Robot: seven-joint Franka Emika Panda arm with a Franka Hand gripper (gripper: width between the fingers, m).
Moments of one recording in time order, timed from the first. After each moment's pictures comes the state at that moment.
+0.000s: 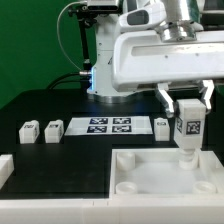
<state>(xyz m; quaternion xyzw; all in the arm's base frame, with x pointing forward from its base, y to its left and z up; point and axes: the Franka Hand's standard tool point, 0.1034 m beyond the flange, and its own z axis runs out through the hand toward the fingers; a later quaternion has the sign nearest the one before) 0.619 0.102 0.129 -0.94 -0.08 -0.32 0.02</state>
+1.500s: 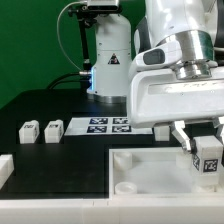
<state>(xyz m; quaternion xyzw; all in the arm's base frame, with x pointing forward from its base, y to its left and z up) 0.629 0.116 0.083 -0.94 -0.09 -0.32 0.02</state>
